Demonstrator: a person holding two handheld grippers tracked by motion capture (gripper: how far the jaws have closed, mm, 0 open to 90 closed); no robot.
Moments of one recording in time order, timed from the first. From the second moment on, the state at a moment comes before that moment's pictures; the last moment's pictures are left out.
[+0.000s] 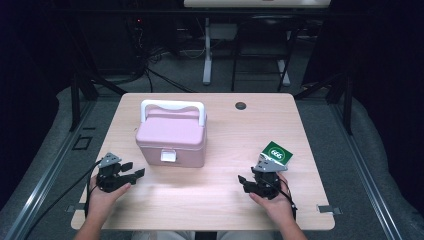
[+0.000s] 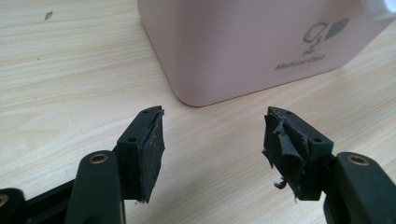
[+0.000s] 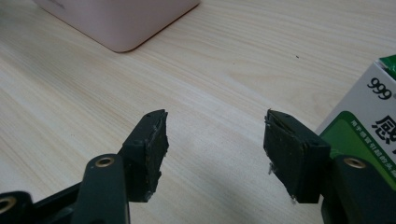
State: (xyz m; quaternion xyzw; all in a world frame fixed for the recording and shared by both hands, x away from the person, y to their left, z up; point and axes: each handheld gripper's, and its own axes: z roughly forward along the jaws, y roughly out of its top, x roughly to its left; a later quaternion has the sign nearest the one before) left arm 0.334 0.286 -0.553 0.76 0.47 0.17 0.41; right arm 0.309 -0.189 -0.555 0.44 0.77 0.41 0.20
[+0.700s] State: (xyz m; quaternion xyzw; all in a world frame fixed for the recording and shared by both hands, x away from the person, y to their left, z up) left arm 0.339 0.283 -0.553 0.76 0.48 0.18 0.41; right arm 0.311 -0.191 -0.555 0.44 0.76 0.42 0.21
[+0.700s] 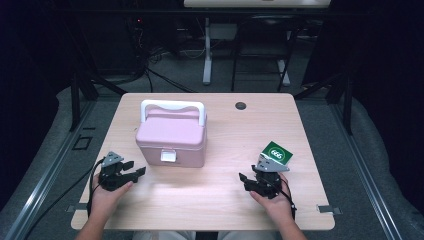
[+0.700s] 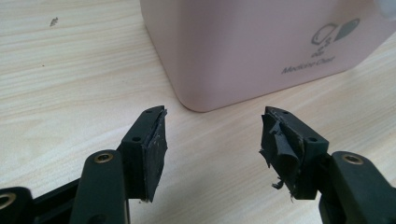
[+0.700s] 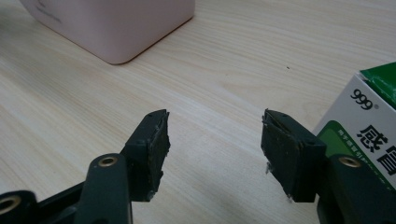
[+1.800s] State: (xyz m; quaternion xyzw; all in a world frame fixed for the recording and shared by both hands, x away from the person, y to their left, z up) left arm 0.384 0.314 -0.521 0.70 0.51 0.18 0.47; right arm 0.364 -0.162 -0.525 0.47 0.74 0.44 0.19
